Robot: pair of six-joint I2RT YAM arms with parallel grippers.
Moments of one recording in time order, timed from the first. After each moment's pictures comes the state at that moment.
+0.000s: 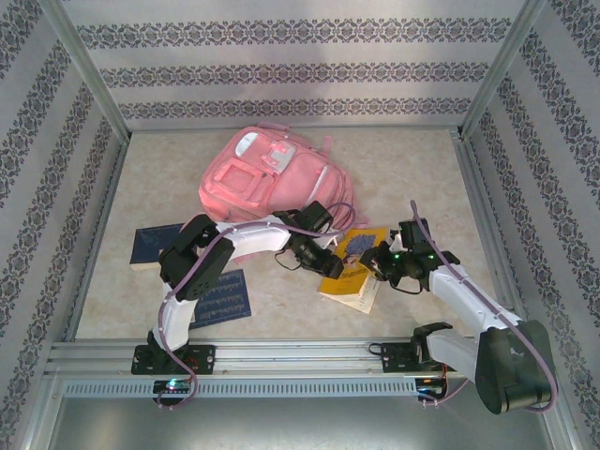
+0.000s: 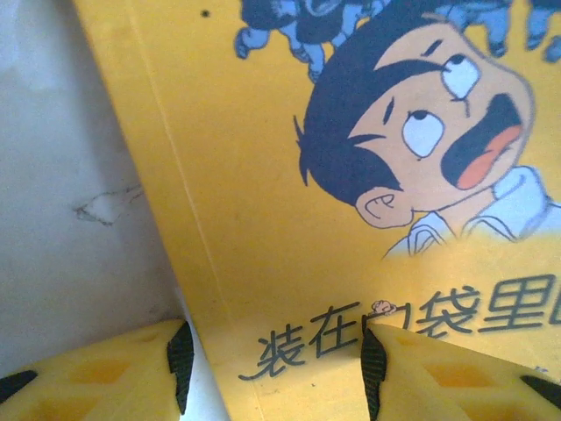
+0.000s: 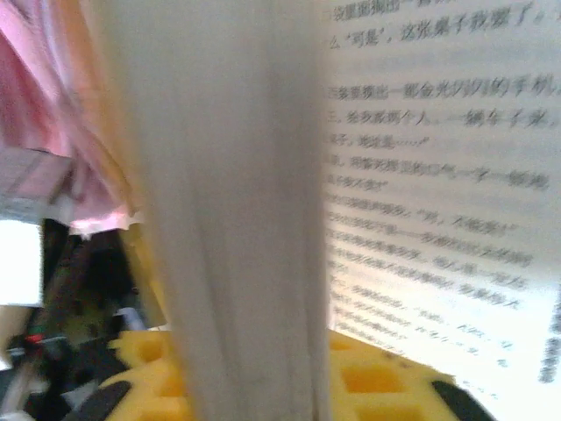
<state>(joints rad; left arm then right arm) -0.80 2.03 1.35 -0.50 0.55 -0.35 0.19 1.07 0.50 -0.47 -0.53 0.91</state>
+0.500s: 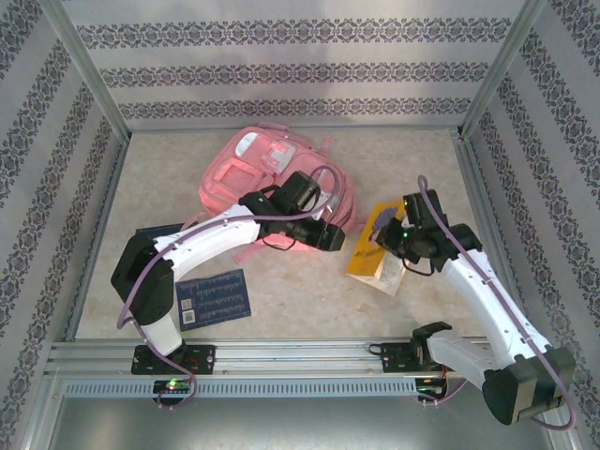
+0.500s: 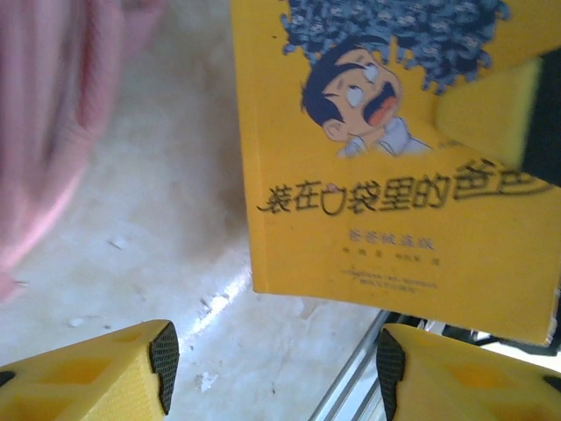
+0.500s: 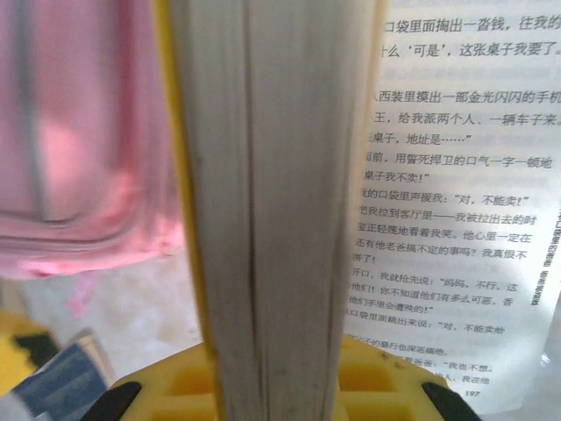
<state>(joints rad) -0.76 1.71 1.44 -0.61 0.41 -0.43 0.27 1.02 0.96 -0.89 -0.19 0.76</state>
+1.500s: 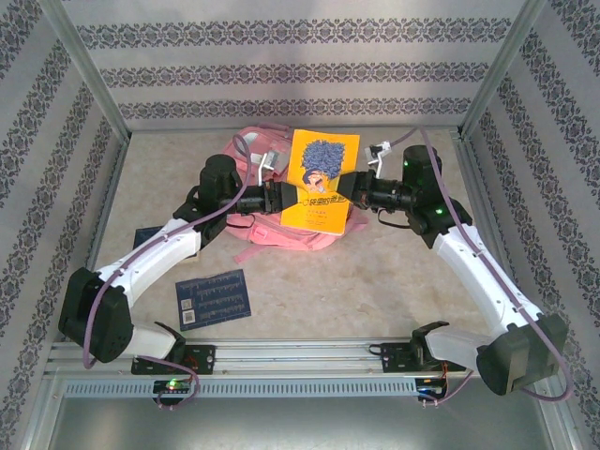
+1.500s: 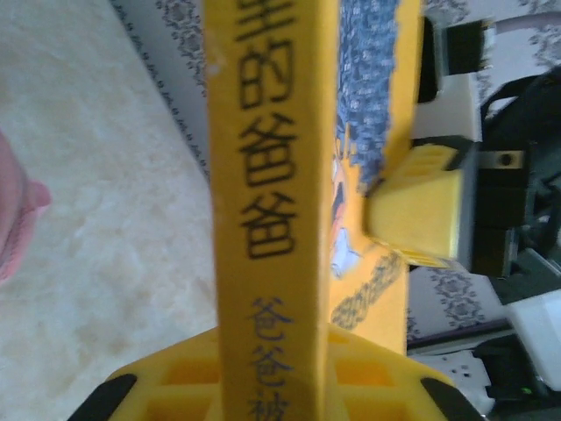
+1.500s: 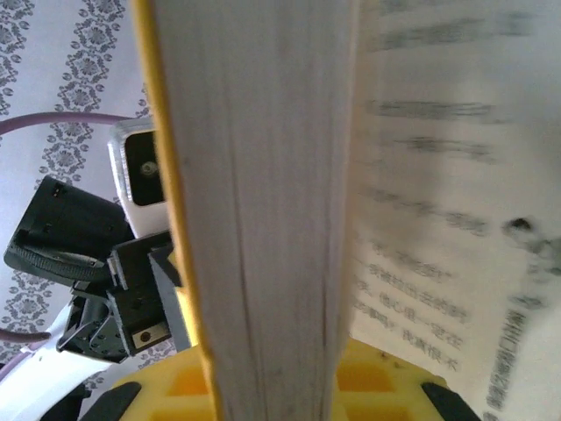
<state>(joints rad) -0.47 1.39 1.02 0.18 0.86 -0.91 0.30 1.18 1.08 -0.28 -0.83 0.86</state>
